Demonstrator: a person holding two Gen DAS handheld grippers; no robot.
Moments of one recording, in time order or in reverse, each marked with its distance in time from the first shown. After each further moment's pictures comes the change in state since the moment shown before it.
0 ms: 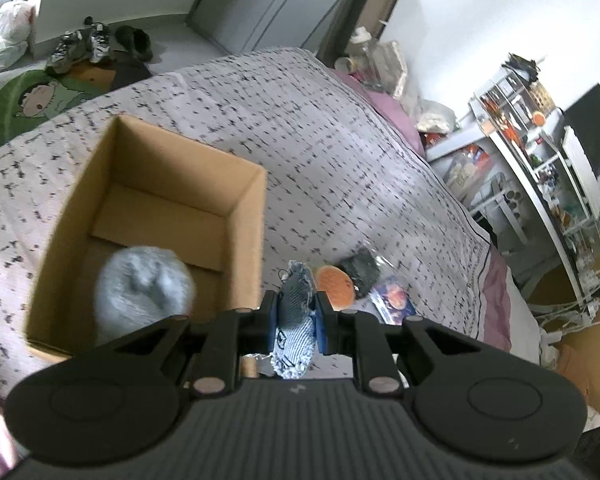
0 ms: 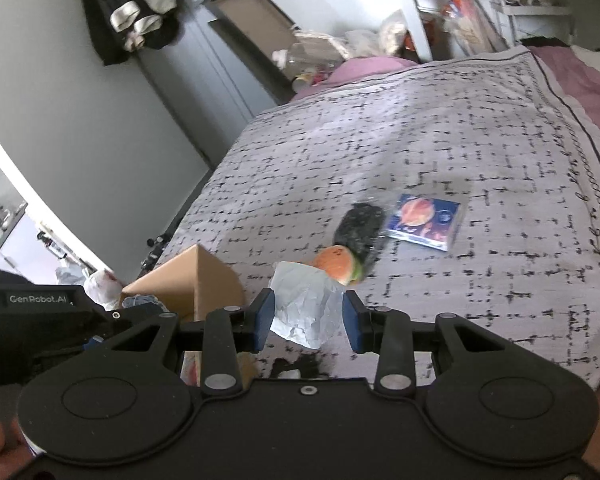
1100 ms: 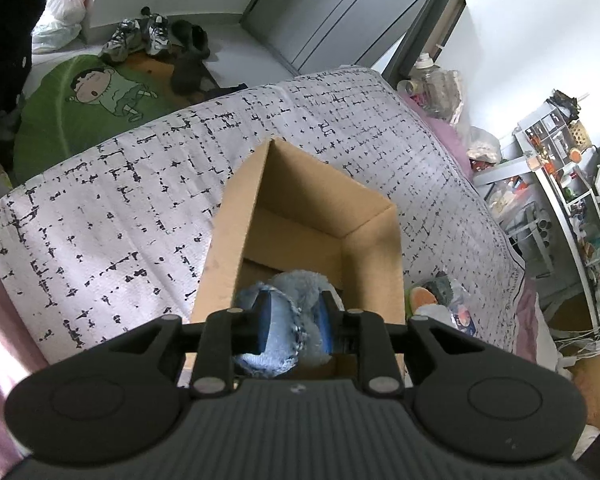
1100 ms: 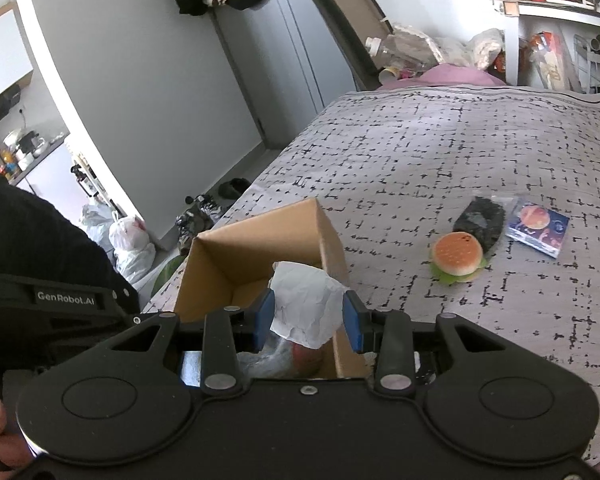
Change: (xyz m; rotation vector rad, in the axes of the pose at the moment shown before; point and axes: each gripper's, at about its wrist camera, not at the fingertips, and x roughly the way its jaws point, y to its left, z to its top) left arm -0.038 0.110 0.022 -0.081 0.000 0.057; right arm 0.021 0.109 -0.035 -0.202 0.025 0.053
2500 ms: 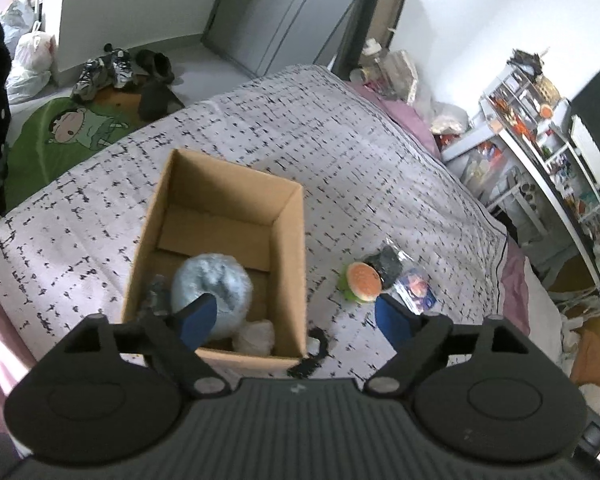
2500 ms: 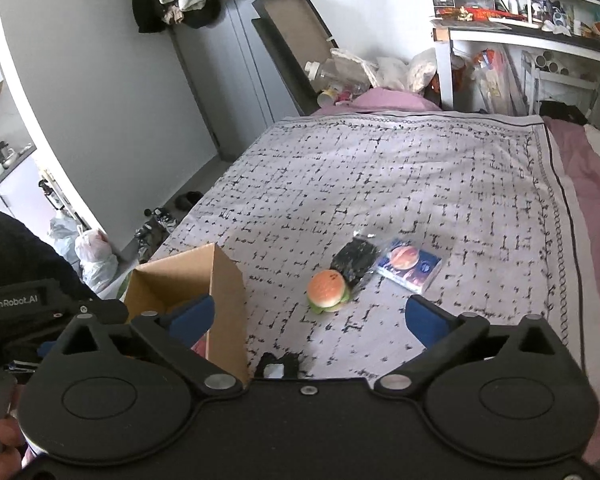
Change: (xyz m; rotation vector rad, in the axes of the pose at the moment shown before) left arm -0.029 -0.108 -0.032 0.158 -0.017 0.030; right arm -0.088 -0.100 0.051 0.011 -0.001 -0.105
